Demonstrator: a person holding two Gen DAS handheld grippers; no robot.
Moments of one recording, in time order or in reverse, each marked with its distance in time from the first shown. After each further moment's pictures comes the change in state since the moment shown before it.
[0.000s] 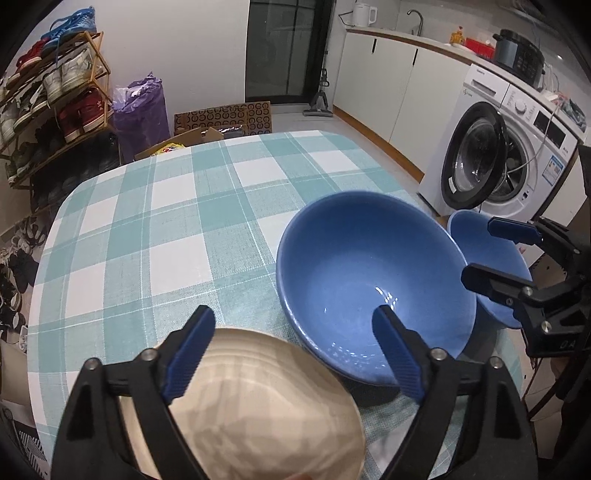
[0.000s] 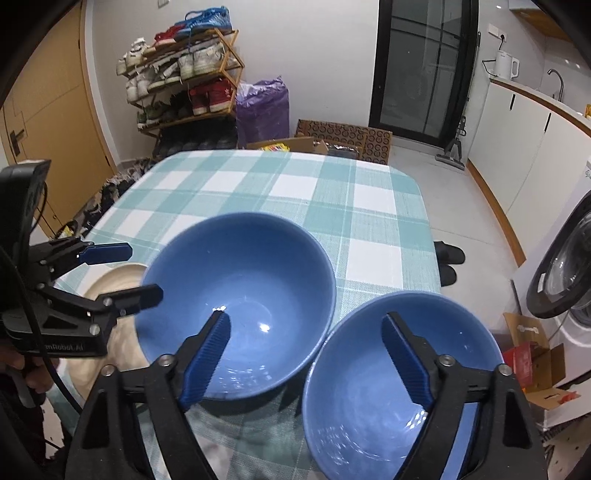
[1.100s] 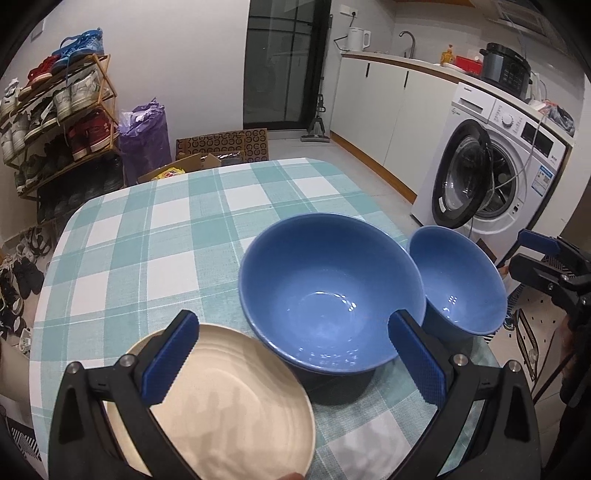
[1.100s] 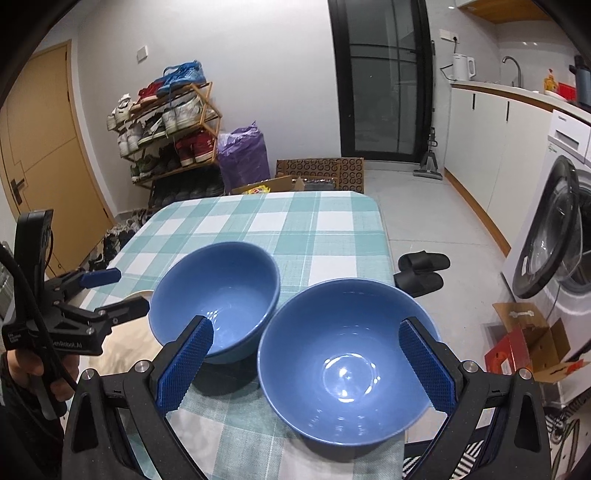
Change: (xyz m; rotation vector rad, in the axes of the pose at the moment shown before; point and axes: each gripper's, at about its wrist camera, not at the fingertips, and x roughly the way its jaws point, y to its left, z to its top) left arm -0.035 -0.037 -0.013 0.011 -0.106 0.010; right arm -0.085 -0.055 -0.044 0.134 -0.159 -0.008
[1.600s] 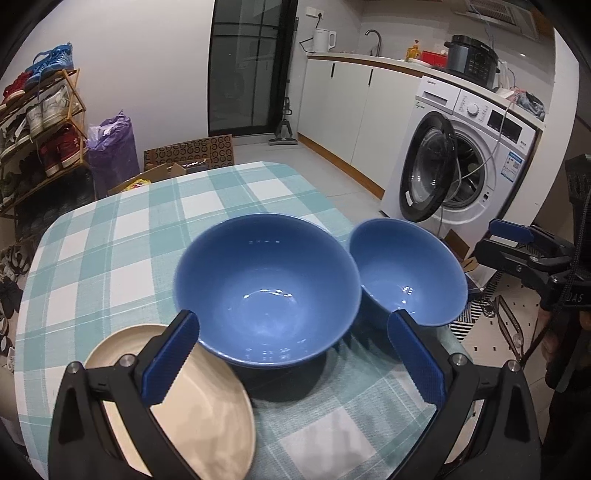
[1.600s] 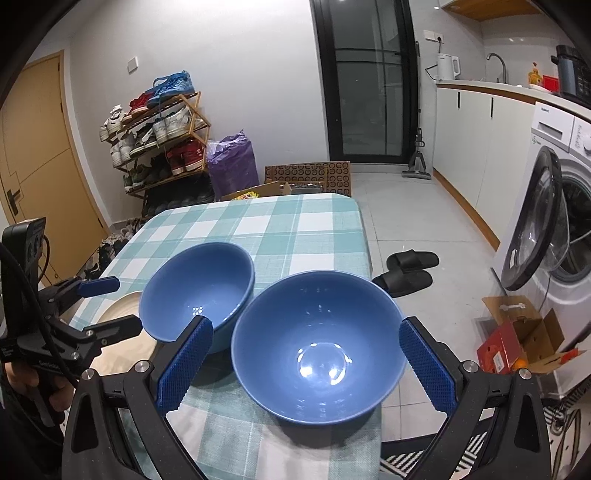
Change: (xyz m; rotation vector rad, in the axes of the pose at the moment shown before) left arm -0.008 -0.043 -0.005 0.057 -0.010 -0.101; right arm -0.024 -0.031 -0.015 0.035 -0.020 -0.020
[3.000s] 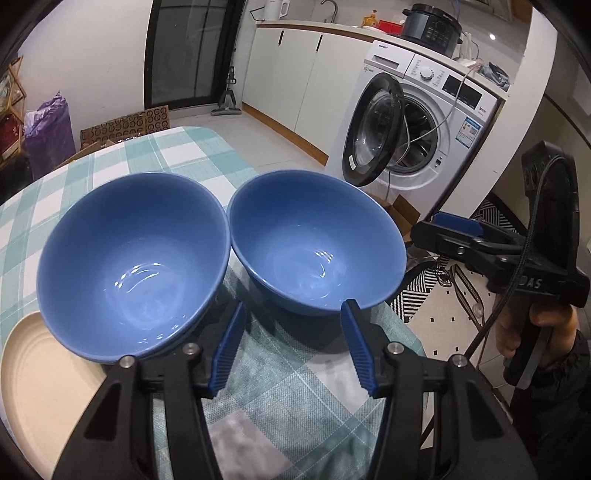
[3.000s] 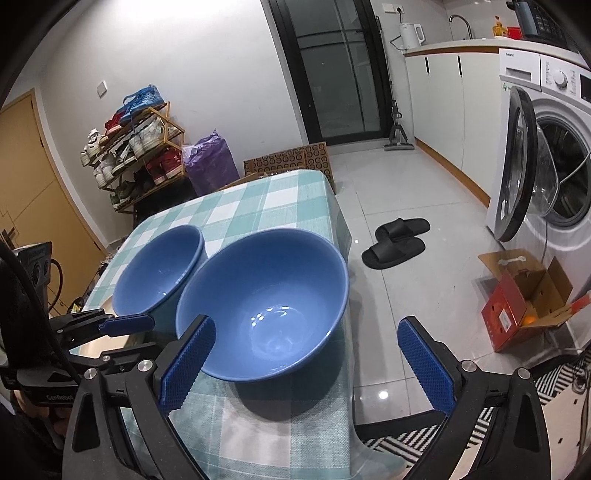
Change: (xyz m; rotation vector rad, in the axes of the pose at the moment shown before) left arm 0.048 -0.071 -0.014 0.047 0.123 -0.196; right arm 0.003 -0.066 -0.047 0.148 0.040 0.009
